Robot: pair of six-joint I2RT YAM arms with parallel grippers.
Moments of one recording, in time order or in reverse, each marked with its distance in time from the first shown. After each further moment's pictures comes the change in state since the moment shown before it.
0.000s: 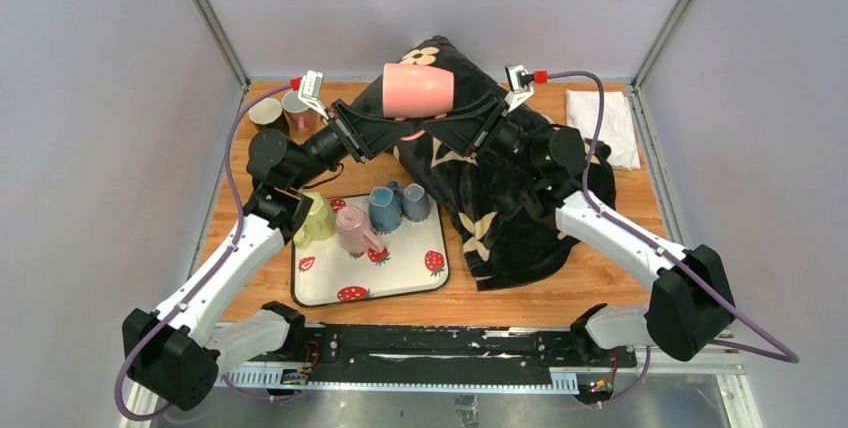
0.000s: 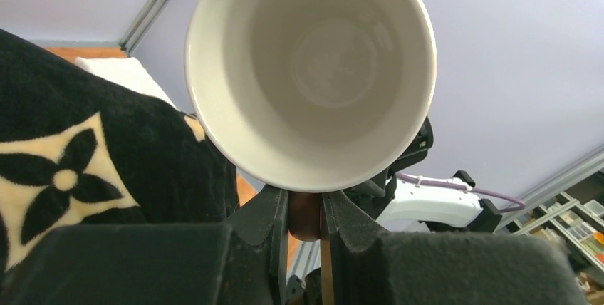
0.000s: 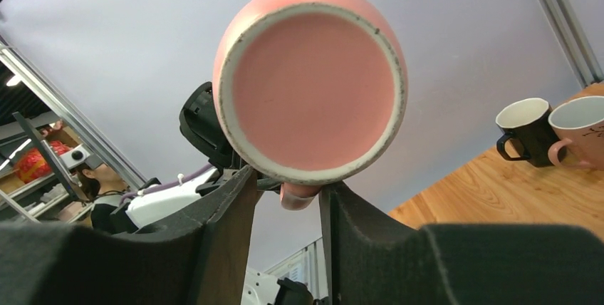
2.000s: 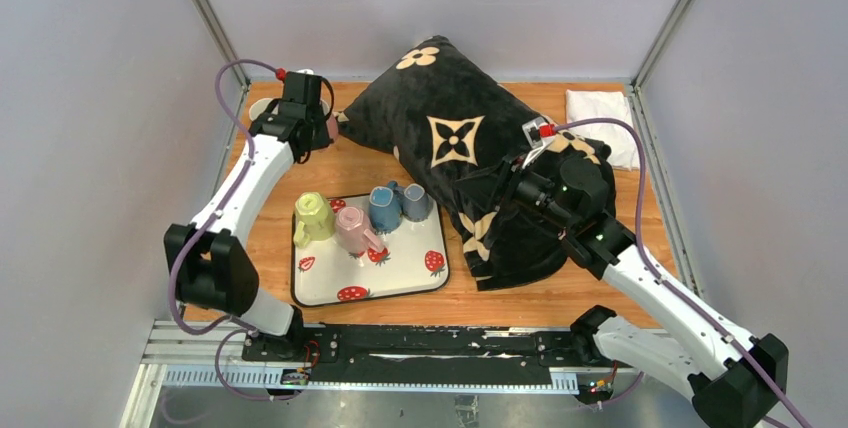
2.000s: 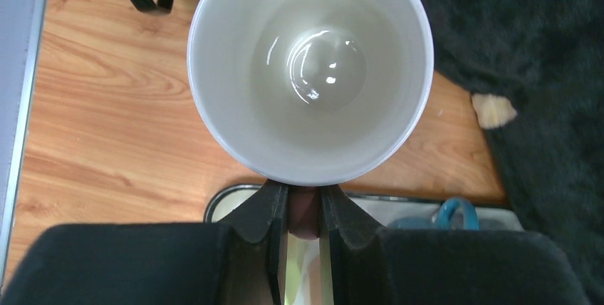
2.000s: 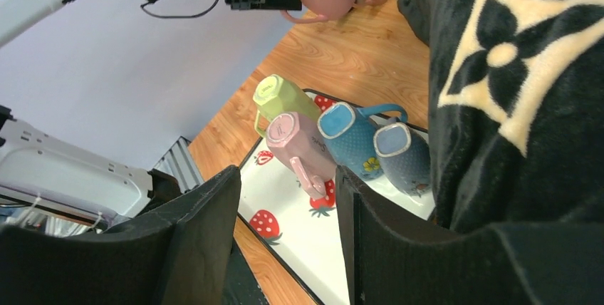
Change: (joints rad) left arm 0.225 0.417 0.444 -1.191 -0.851 0.686; right arm 0.008 -0.424 -0.206 -0.821 0.209 -0.474
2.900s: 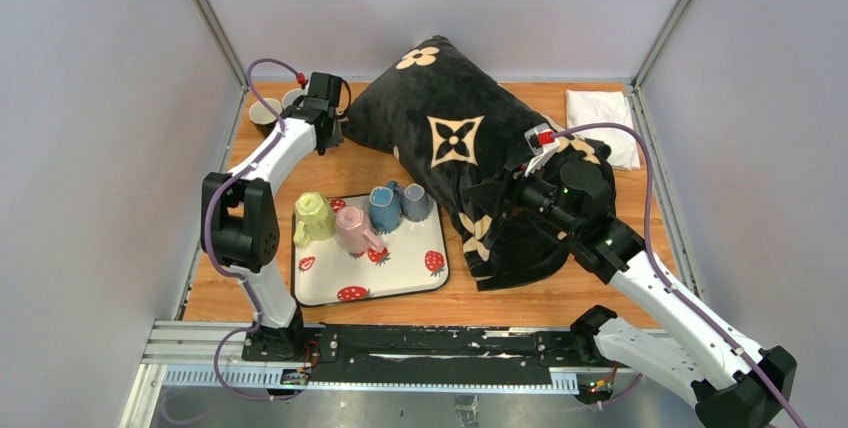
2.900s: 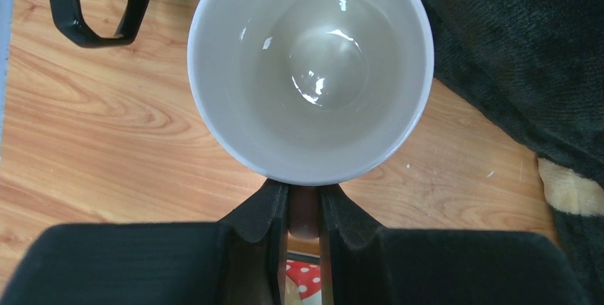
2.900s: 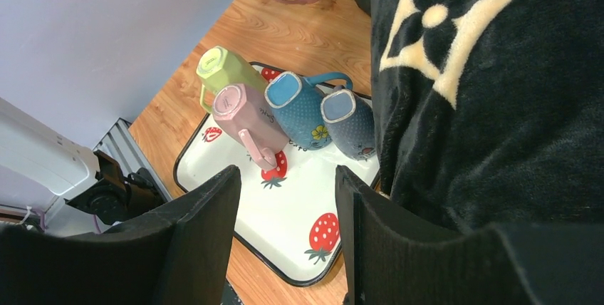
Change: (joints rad) left arm 0.000 0.311 0.087 0.107 -0.103 -0.004; right arm 0.001 -0.065 0.019 -0.214 0.095 -0.138
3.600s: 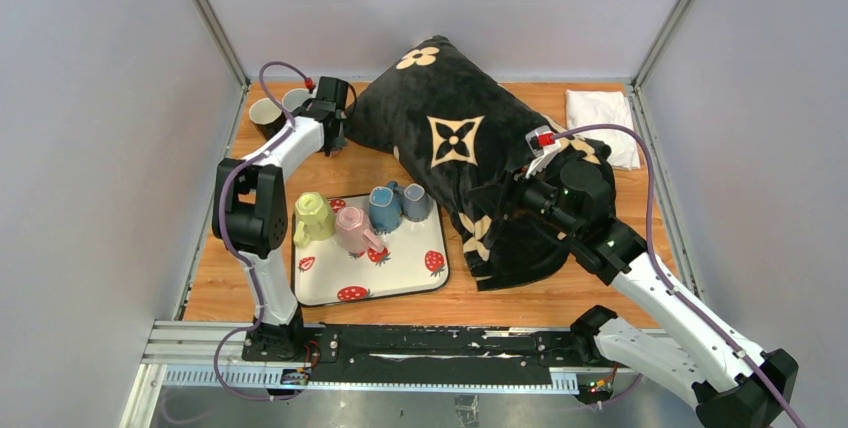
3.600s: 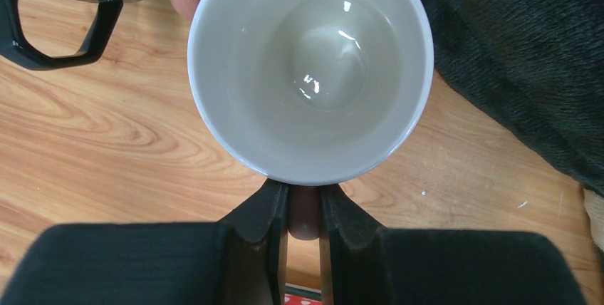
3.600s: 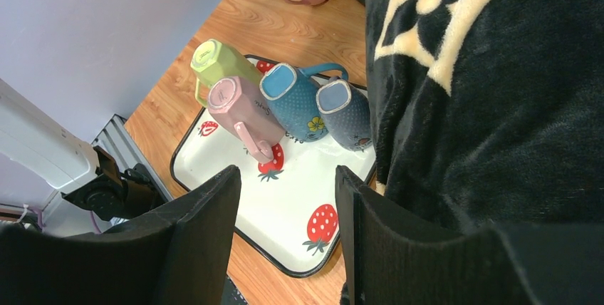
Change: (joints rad) left arm 0.000 0.108 0.021 0.048 -0.026 0.026; right arm 0.000 -0.012 0.000 -0.037 0.013 0.000
